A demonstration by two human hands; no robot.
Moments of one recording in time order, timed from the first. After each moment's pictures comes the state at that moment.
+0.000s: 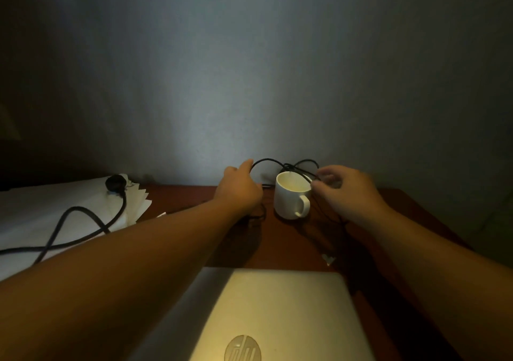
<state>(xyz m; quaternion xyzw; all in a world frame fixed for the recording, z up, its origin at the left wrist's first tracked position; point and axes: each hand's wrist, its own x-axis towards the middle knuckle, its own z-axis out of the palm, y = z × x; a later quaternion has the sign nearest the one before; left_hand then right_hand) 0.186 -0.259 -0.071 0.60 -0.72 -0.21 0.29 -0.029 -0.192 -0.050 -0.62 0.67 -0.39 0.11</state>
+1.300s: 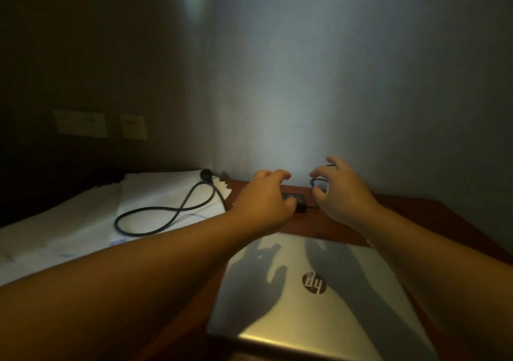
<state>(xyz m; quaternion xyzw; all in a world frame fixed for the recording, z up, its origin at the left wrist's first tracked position) 0.309 -0.067 -0.014 0.56 -0.75 -0.16 0.31 0.127 -0.101 -0.015 -0.72 0.63 -0.29 -0.02</state>
